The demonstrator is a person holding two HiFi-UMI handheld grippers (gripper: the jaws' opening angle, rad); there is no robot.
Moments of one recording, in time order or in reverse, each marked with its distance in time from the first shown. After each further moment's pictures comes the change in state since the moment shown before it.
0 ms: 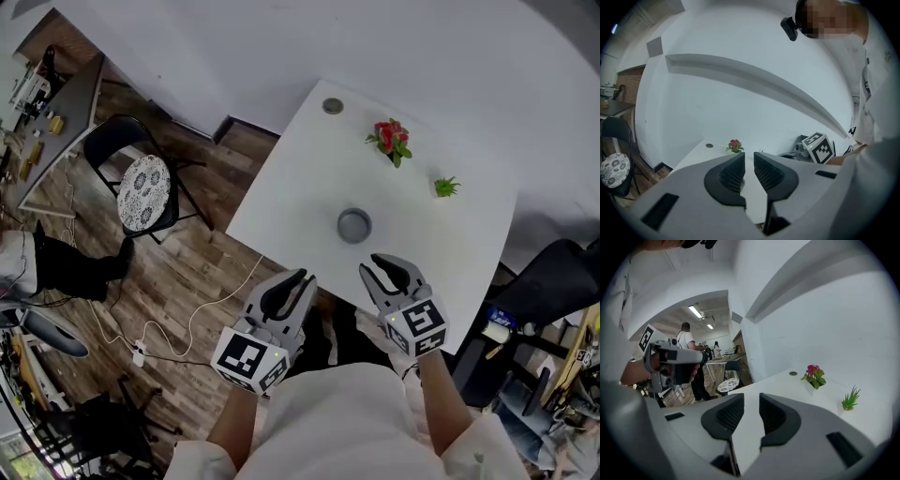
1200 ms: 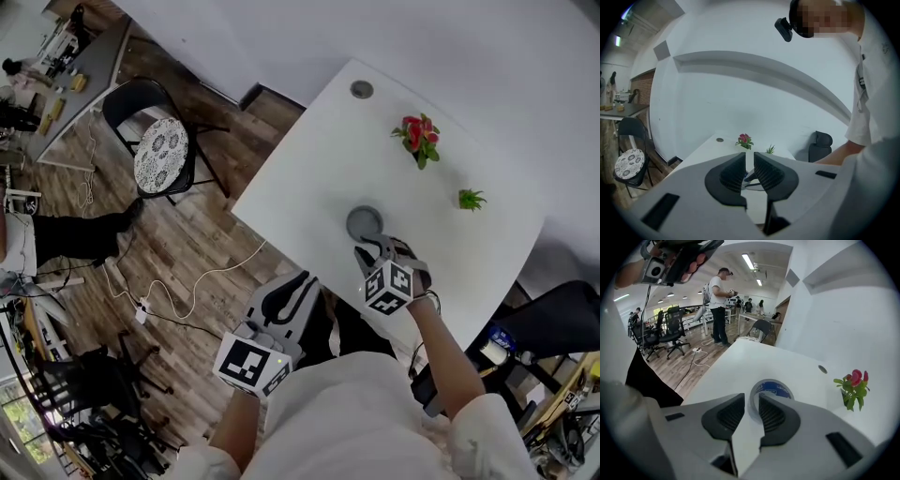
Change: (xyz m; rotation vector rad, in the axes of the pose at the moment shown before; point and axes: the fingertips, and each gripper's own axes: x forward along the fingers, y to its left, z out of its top) left arm 0.020 0.000 -0.014 -0.031 0.063 0.182; right arm 0.115 -0.037 -0.115 -0.636 0.411 0.191
